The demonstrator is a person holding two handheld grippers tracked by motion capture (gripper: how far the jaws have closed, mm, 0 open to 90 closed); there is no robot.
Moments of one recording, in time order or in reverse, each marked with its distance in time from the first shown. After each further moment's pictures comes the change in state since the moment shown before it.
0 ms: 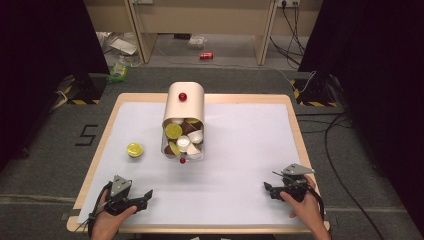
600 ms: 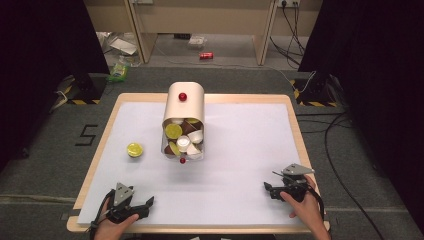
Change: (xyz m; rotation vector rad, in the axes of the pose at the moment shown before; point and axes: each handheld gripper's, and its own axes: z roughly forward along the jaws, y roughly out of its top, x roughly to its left) left arm -0.010 -0.021 0.000 -0.015 0.018 0.034; right arm 0.000 0.000 0.000 0.000 -0.001 -0.002
